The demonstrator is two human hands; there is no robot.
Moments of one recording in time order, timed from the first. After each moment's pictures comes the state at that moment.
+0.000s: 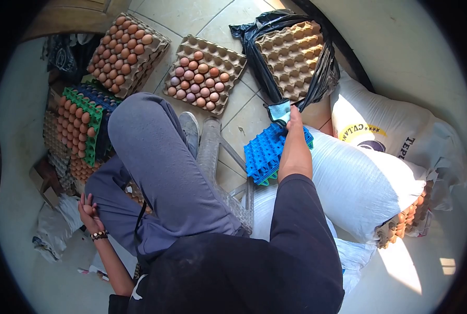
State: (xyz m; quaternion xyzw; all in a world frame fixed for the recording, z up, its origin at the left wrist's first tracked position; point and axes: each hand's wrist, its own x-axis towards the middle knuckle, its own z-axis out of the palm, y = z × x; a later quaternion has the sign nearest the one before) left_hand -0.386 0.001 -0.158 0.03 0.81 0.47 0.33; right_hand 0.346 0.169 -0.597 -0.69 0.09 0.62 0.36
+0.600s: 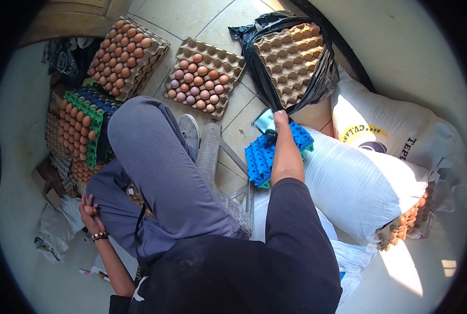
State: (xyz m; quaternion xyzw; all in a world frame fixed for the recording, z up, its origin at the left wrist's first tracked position) left_hand -0.381 0.009 -0.157 0.04 0.83 0.46 0.32; right_hand 0.297 0.156 -0.598 -0.79 -0.14 0.58 0.14
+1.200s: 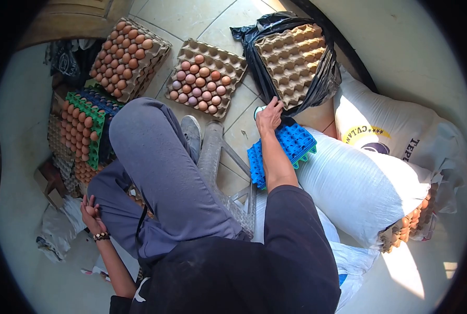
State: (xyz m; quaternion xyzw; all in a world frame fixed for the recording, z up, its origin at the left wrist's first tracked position) left_hand -0.375 0.012 -0.156 0.05 0.83 0.46 0.30; right_hand 0.189 0.187 -0.489 -0.85 -0.48 0.20 0.02
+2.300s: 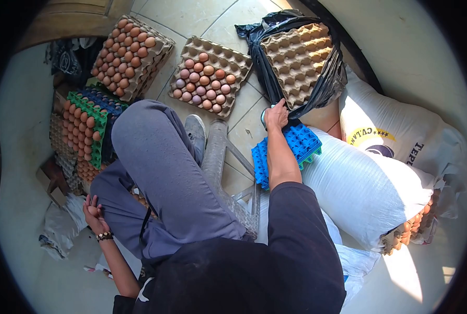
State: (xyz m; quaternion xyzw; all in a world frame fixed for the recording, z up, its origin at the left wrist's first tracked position) left_hand -0.377 0.018 -0.158 0.03 0.84 0.46 0.29; right_hand 0.199 0.199 -0.505 -0.88 -0.40 0.24 -0.06
